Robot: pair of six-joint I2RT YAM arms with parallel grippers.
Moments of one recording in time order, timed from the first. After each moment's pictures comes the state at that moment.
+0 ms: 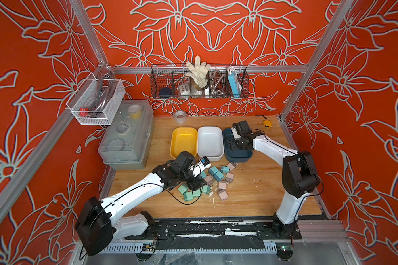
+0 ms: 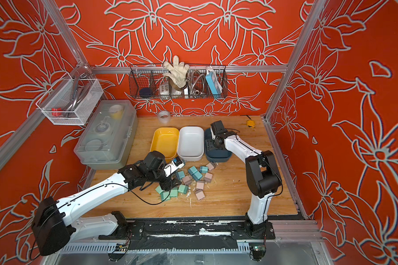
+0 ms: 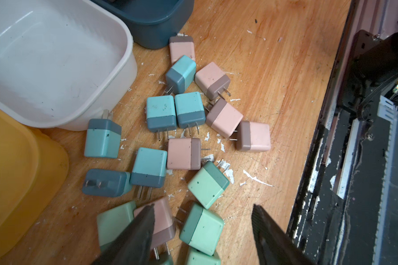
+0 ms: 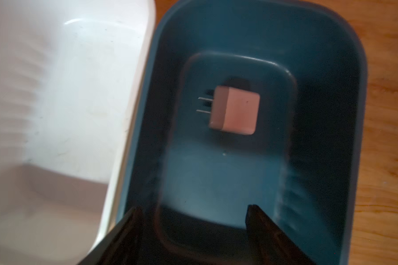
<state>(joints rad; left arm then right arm) -0.68 1.20 0.83 -0.51 0.27 0.18 0.40 1.80 1.33 -0.55 0.00 0.17</state>
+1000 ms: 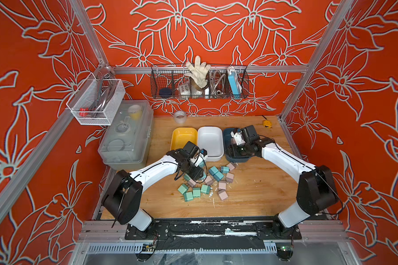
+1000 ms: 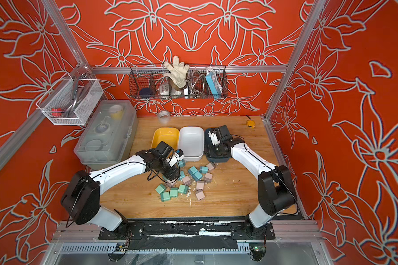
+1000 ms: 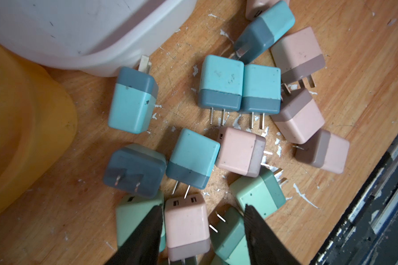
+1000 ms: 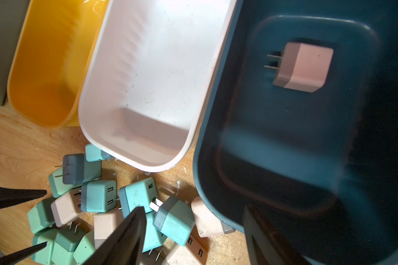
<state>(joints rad) -0.56 1.54 1.03 -0.64 0.26 0.10 0.42 1.59 1.18 -0.58 -0.22 0.19</state>
